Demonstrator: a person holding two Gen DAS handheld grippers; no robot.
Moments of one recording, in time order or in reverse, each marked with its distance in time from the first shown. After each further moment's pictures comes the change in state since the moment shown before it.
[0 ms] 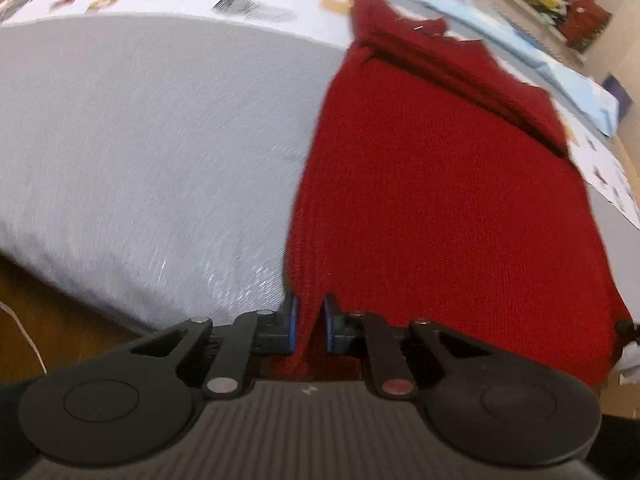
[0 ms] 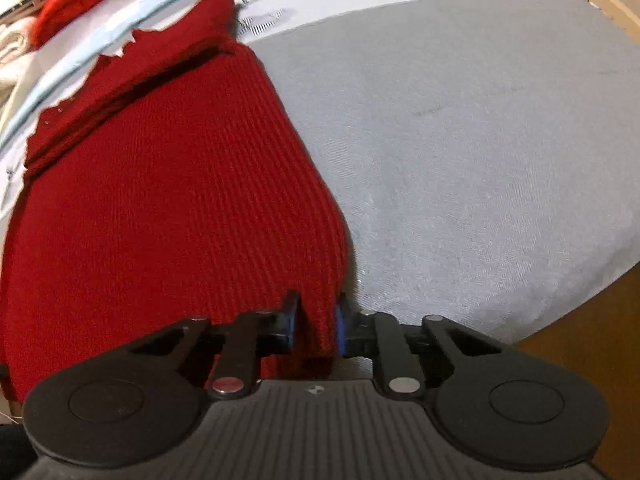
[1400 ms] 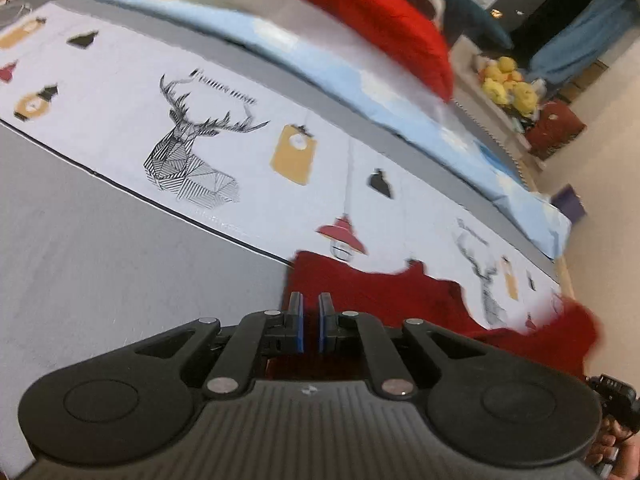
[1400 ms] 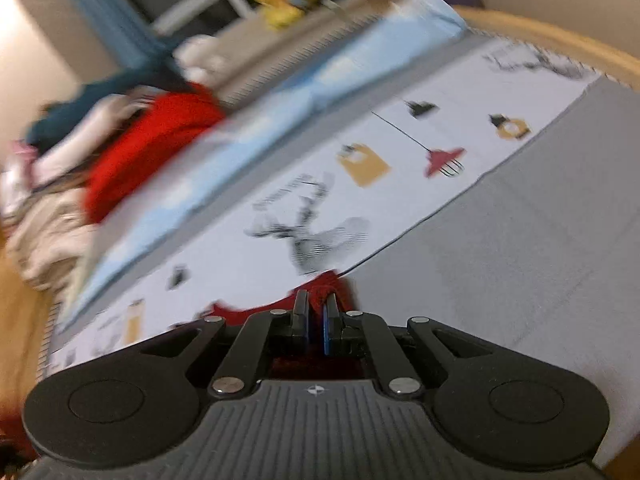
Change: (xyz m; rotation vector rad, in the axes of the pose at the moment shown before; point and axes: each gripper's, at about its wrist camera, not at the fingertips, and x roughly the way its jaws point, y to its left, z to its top) left arm 0.012 0.020 0.214 -0.178 -0.133 -0.196; right arm -0.026 0.019 0.175 0.213 -0.307 0.170
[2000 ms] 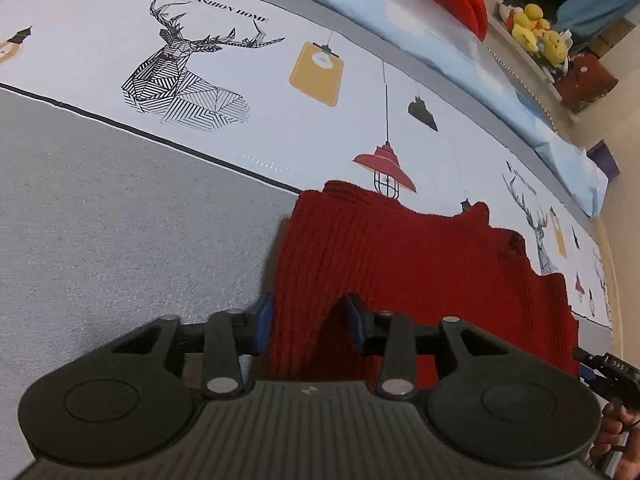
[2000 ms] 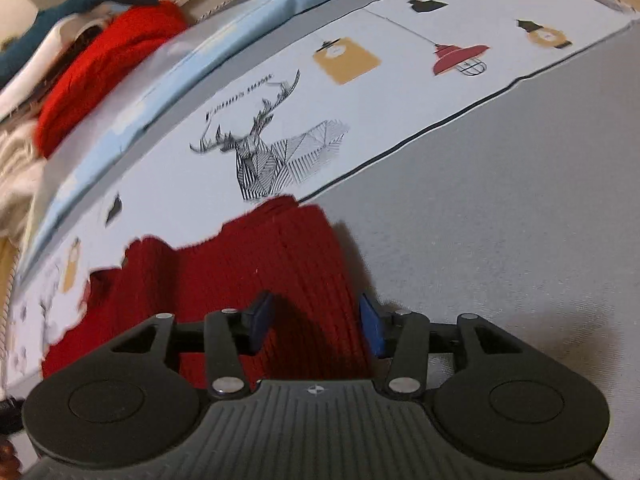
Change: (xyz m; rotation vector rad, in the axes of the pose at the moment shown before) left arm 0.085 0.010 -0.032 0.058 0.124 0.061; right arm 0.108 -0.019 -0.040 -0.082 0.203 -0.046
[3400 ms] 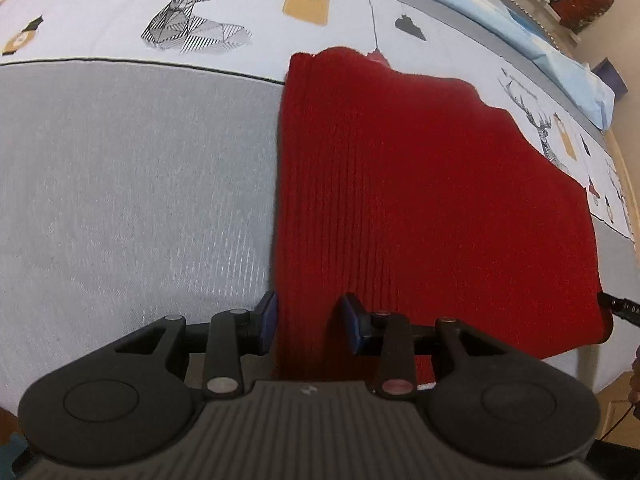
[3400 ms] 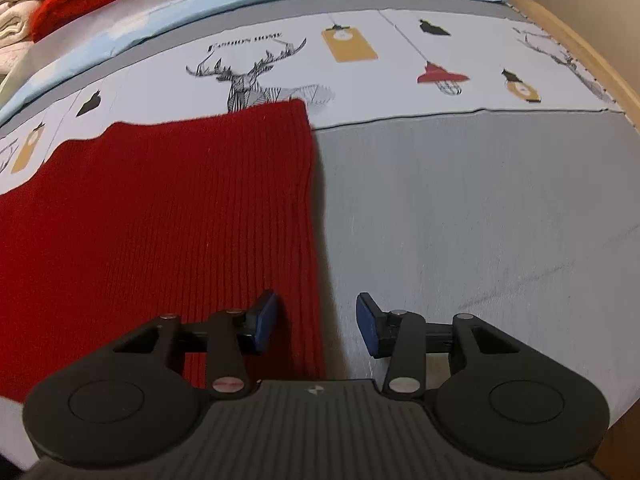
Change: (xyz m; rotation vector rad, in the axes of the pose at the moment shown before) left arm -0.038 -0.008 -0.065 0.132 0.169 0.091; right arm -0.044 0.021 -0.052 -0.271 0.080 -0.213
